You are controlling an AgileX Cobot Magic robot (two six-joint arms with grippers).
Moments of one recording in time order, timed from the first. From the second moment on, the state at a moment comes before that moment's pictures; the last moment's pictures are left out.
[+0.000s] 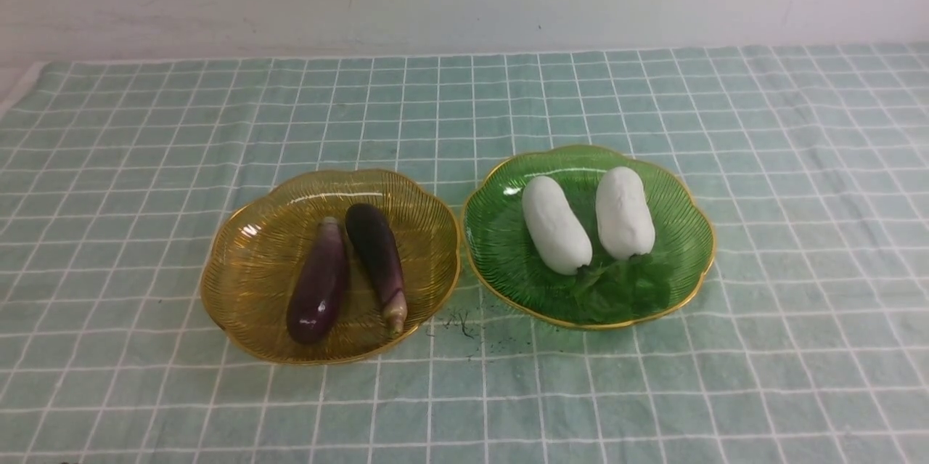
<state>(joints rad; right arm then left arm) 0.31 -0.02 -0.44 0.03 0.20 -0.04 -0.09 -0.01 0.03 -0.02 0.38 0.08</state>
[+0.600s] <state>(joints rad) 0.31 -0.02 -0.44 0.02 0.23 -0.04 -0.08 -0.01 0.03 -0.02 0.38 0.08</state>
